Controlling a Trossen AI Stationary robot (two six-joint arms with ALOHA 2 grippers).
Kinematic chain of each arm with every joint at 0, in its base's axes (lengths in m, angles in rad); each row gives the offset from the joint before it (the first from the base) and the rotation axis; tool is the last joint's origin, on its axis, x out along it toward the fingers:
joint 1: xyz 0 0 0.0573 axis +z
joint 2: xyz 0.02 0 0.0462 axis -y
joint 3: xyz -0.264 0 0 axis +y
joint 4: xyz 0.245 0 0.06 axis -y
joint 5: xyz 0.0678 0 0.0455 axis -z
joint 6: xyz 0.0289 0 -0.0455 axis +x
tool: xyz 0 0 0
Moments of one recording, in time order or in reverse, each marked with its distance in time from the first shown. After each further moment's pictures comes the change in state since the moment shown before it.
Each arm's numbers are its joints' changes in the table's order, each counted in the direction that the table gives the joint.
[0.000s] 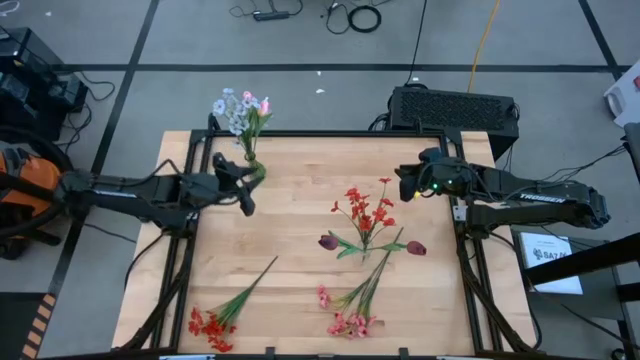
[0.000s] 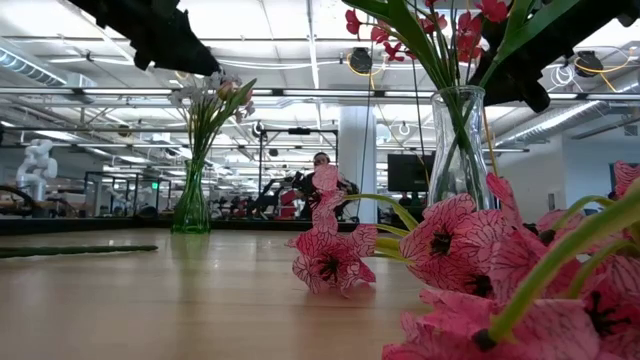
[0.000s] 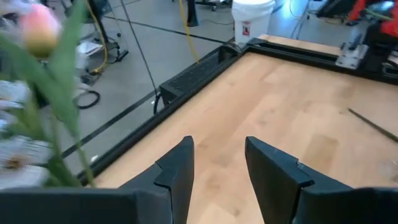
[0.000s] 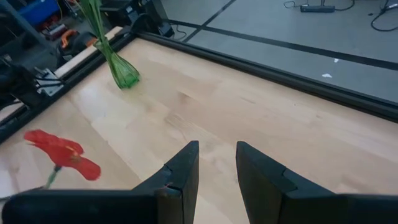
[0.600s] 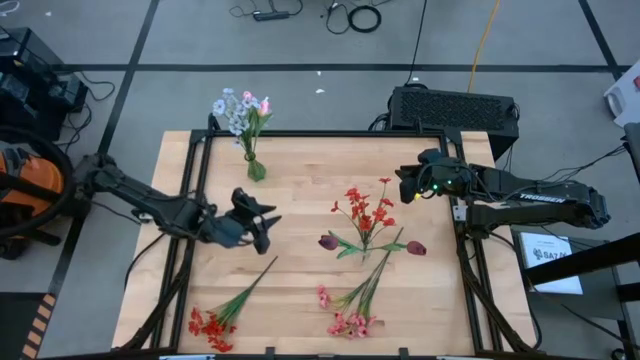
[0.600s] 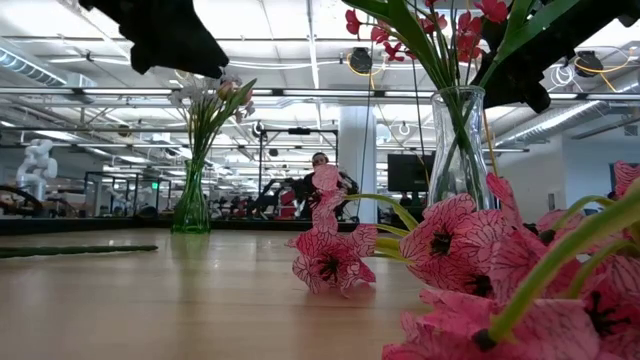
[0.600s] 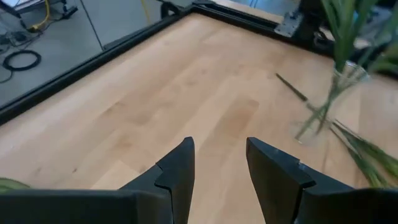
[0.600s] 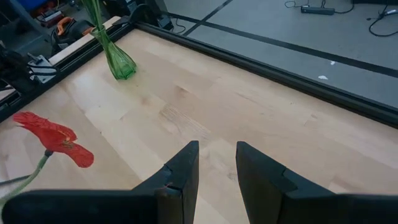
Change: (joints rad) left arm -0.338 -0.305 -0.086 -0.023 -0.099 -0.389; right arm 0.000 0.000 0.000 -0.023 -0.005 -0.045
